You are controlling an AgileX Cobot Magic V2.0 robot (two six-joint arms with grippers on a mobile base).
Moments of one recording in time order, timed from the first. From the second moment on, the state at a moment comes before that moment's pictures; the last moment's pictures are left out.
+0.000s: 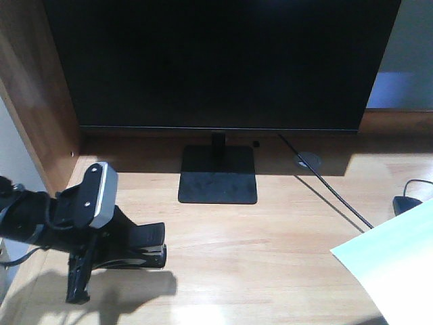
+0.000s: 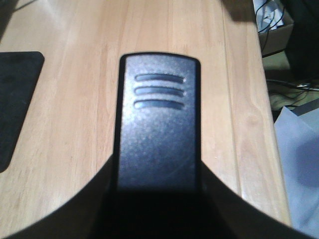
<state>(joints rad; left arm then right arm) -0.15 1.54 -0.79 -1.11 0.93 2.13 0.12 0.01 -0.25 -0.24 -0.44 1.42</state>
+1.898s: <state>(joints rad) -0.22 2.00 -1.00 -1.12 0.95 2.00 0.12 0.01 -0.25 -0.24 -0.44 1.42</state>
